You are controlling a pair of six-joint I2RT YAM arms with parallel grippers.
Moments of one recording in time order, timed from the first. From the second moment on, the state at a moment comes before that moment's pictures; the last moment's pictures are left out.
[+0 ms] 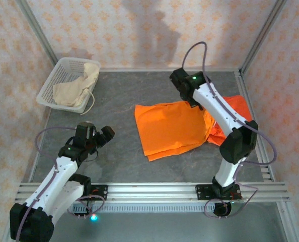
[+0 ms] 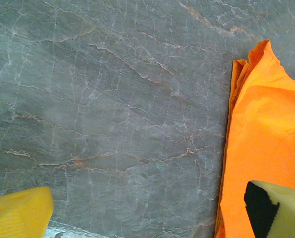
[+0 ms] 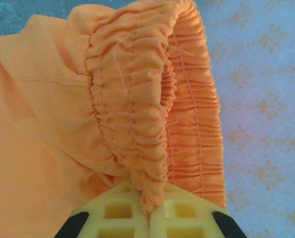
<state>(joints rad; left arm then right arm) -0.17 0.78 0.47 -0.53 0.08 -0.88 0.54 1.78 1.82 -1.46 0.80 0.27</state>
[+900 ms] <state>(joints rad) -0.17 0.78 0.43 -0.51 0.08 -0.91 1.06 2.17 1.97 -1.38 0.44 0.59</state>
